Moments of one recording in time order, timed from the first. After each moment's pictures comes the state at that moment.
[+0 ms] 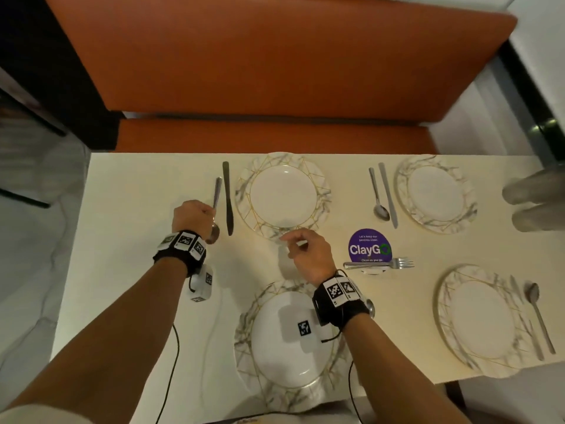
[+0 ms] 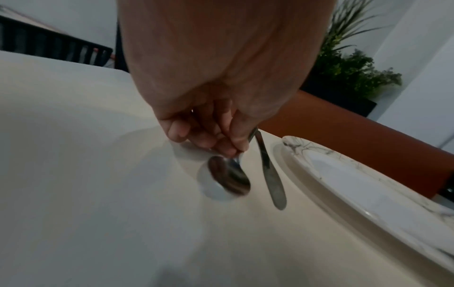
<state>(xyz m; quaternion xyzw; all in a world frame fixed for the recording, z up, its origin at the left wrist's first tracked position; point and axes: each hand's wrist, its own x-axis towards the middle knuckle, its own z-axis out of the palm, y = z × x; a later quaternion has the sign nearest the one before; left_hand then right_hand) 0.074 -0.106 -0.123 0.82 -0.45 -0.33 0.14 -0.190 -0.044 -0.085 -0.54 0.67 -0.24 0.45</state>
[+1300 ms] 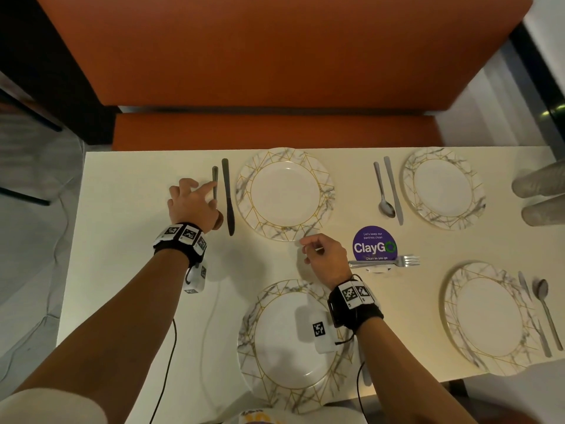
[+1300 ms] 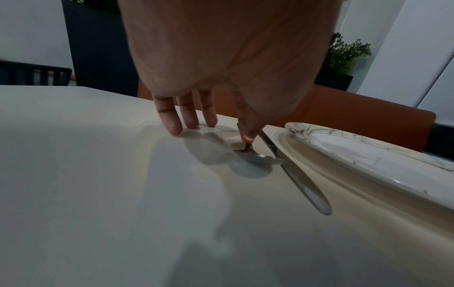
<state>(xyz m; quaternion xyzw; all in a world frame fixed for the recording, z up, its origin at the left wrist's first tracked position) 0.079 -0.125 -0.133 0.79 -0.58 -0.16 0.06 -0.223 -0.044 -0.113 -0.52 0.70 -0.21 0.43</state>
